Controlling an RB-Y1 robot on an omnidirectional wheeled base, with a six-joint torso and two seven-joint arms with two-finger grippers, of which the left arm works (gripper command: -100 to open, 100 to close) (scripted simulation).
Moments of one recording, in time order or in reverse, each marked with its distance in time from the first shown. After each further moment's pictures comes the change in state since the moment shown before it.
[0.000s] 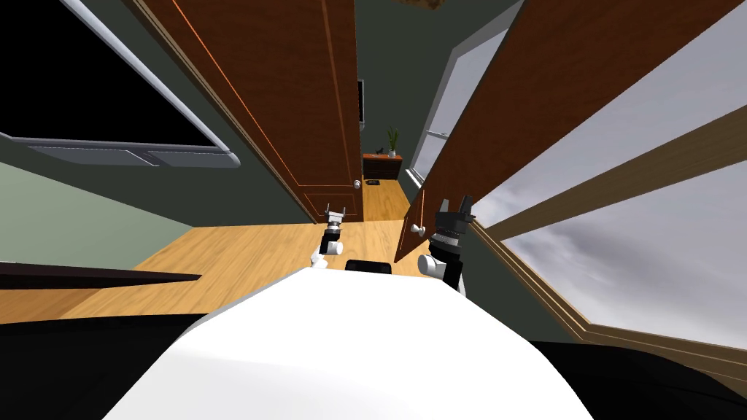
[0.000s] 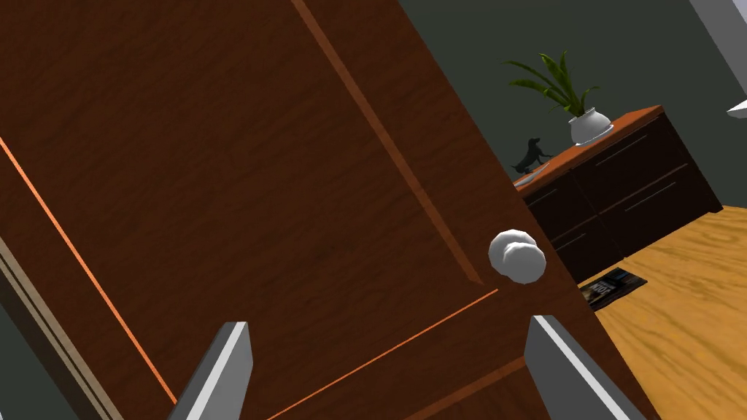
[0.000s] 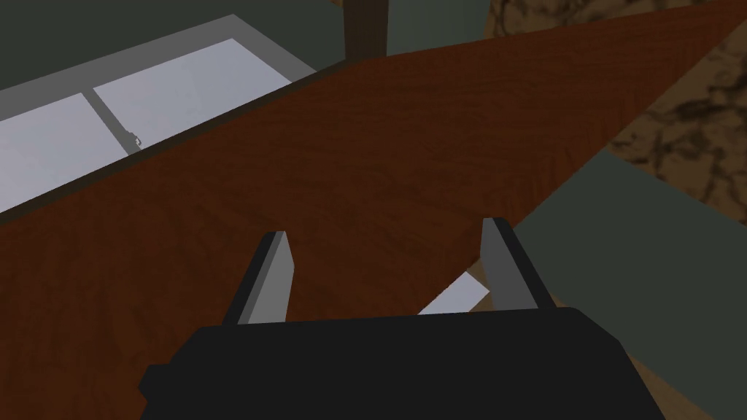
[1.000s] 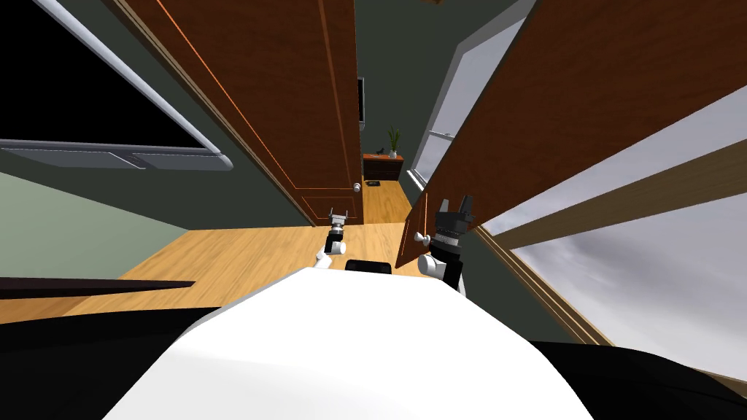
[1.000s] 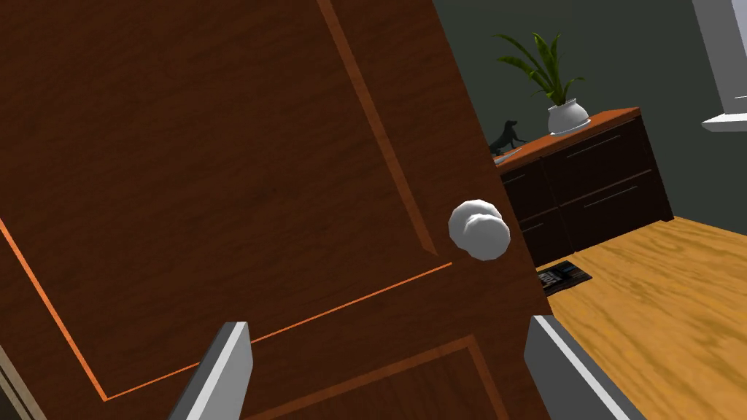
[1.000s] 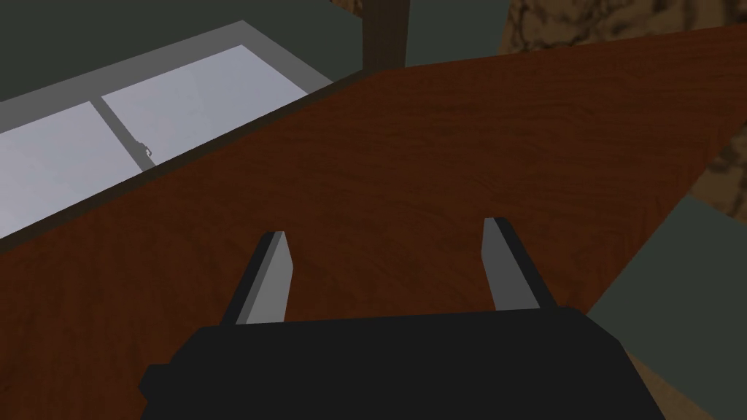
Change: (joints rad) arm -0.112 -0.010 -0.012 0.256 0.072 -0.071 0.137
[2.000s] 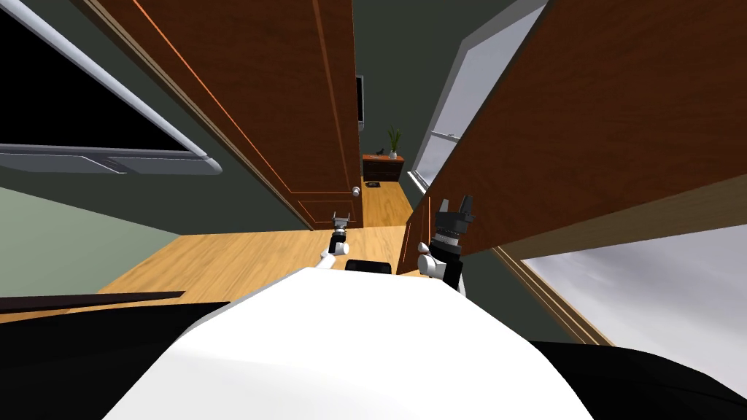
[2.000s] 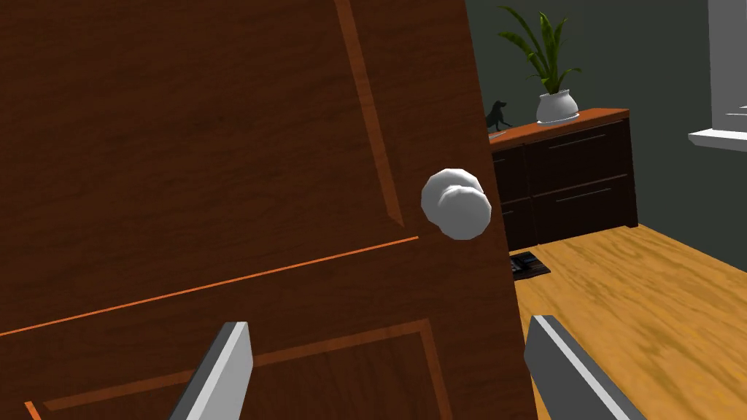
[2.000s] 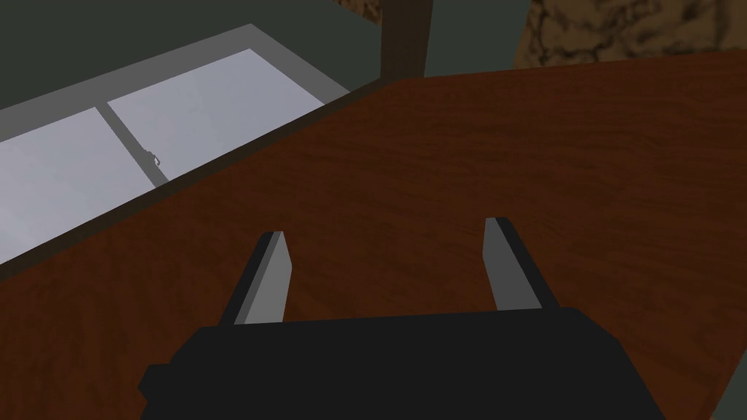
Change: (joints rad) arm -0.104 -0.022 -0.013 0.241 0.072 -0.069 0.137
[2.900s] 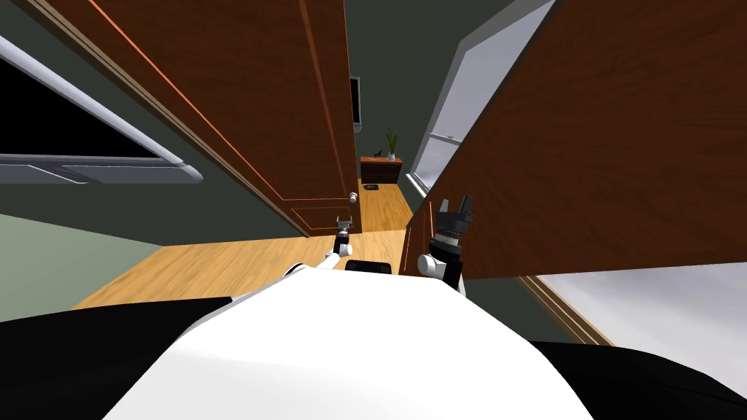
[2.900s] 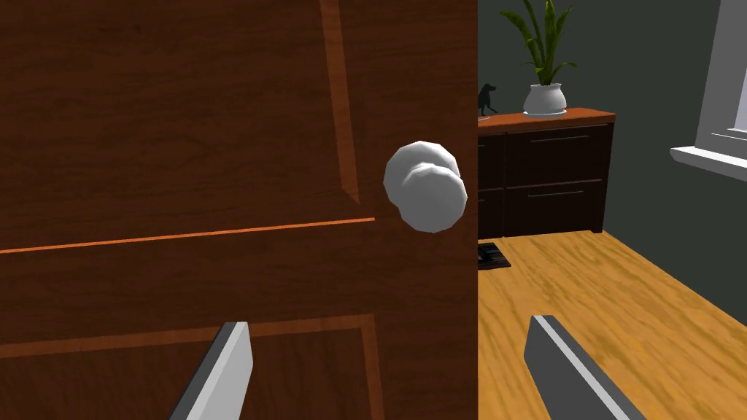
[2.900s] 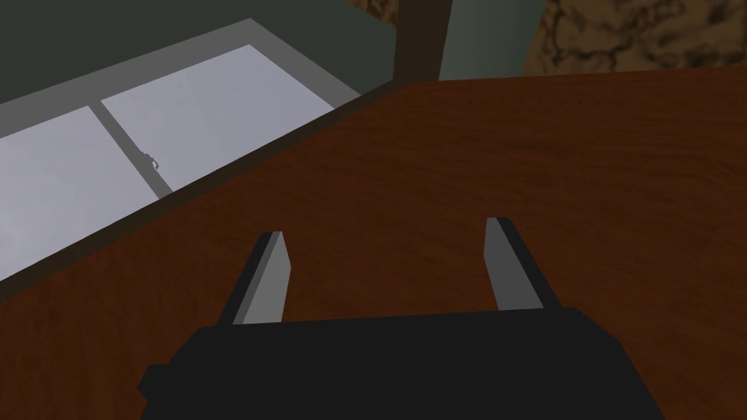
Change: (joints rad) arm -0.121 -0.039 -0.014 0.277 0.073 -0.085 0.143
